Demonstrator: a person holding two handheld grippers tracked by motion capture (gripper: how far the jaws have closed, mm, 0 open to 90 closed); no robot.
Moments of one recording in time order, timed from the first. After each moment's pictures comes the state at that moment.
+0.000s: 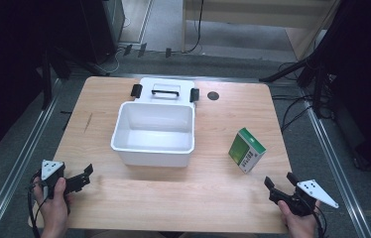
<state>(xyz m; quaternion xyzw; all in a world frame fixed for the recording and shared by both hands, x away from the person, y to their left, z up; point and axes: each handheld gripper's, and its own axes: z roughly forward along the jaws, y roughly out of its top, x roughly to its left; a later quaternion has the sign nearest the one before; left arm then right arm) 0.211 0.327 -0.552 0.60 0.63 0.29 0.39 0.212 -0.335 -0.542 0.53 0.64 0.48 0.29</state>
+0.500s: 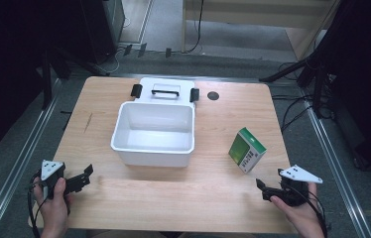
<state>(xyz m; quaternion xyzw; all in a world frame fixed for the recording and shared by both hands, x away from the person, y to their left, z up) 0.211 0.327 -0.552 0.60 0.63 0.29 0.39 0.232 -0.305 -0.500 0.48 0.78 0.34 0.22</state>
